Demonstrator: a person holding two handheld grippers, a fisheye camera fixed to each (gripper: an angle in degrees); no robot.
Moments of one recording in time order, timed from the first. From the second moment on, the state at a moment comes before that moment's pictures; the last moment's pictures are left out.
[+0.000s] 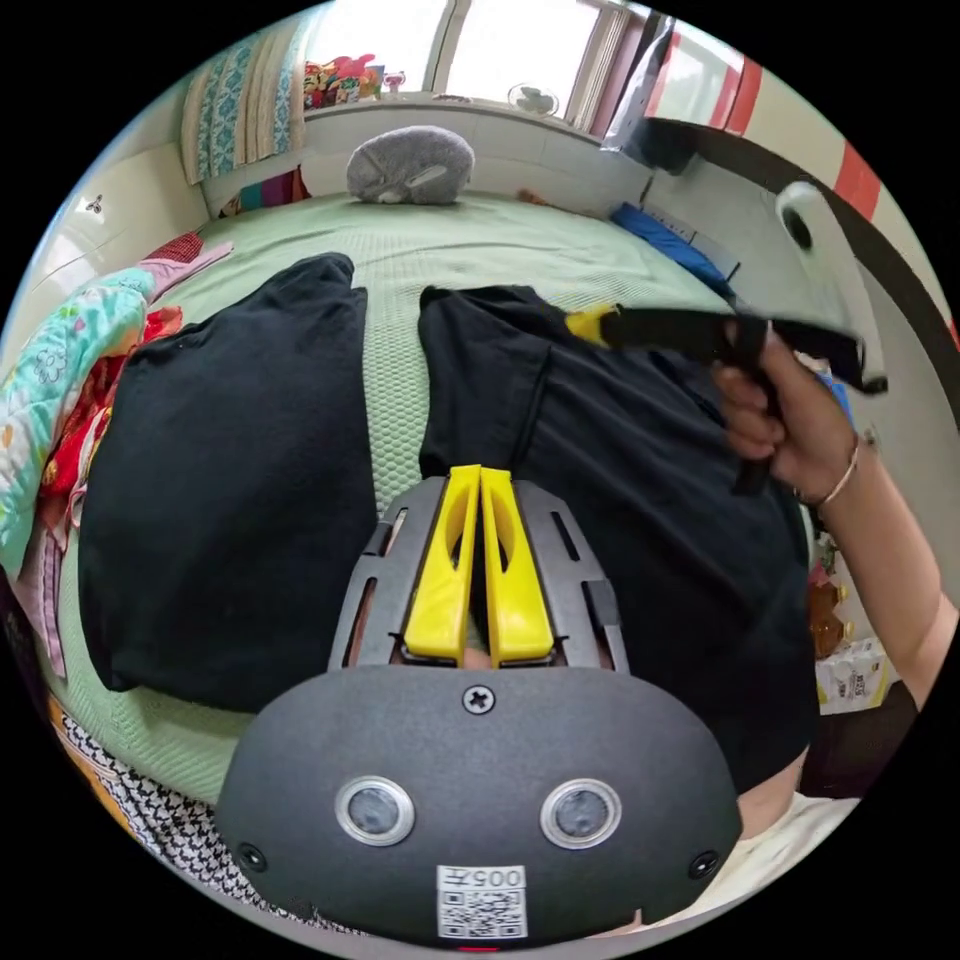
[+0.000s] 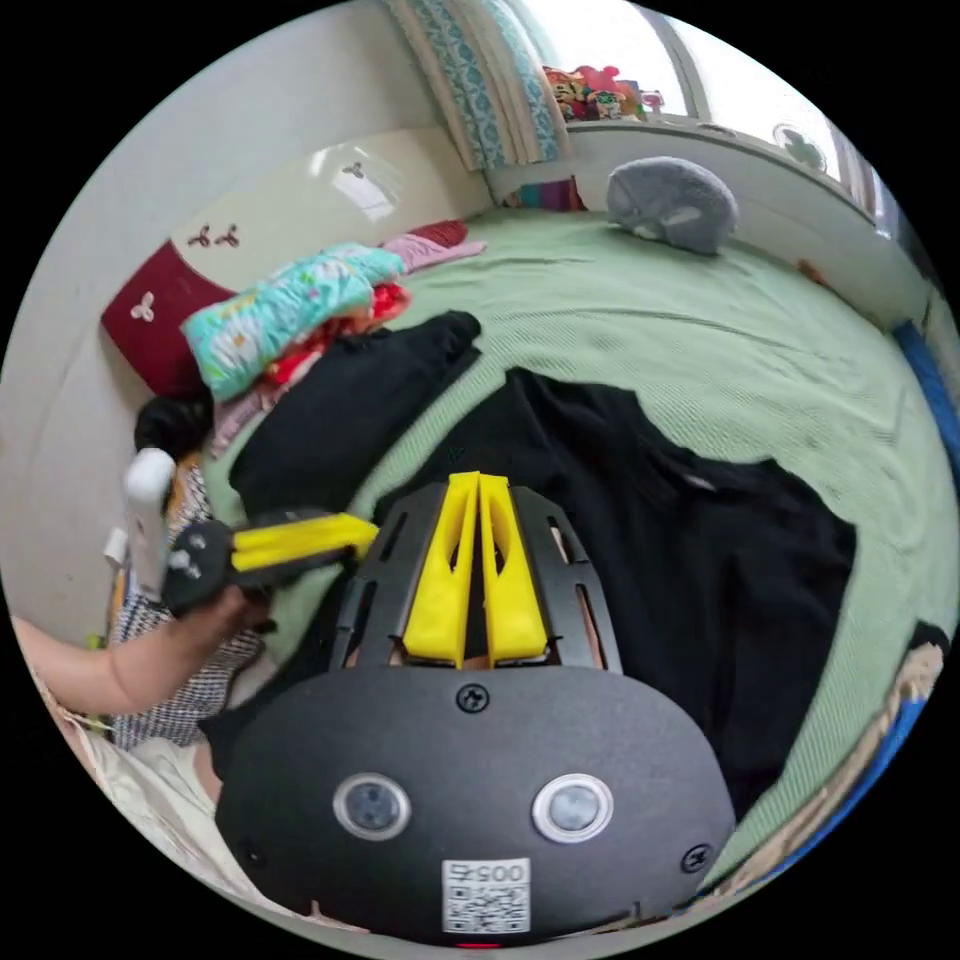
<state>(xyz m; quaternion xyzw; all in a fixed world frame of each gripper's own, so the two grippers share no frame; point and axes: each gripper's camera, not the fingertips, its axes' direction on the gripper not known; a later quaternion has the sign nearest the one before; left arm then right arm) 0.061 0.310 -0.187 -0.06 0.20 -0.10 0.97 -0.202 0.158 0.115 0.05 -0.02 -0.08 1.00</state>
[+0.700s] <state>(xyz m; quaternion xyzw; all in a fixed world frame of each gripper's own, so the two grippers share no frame) 0.059 0.419 -0.340 -0.16 0.18 -0.11 0.96 -0.149 0.367 0.028 0.03 0.17 0.02 0.98</state>
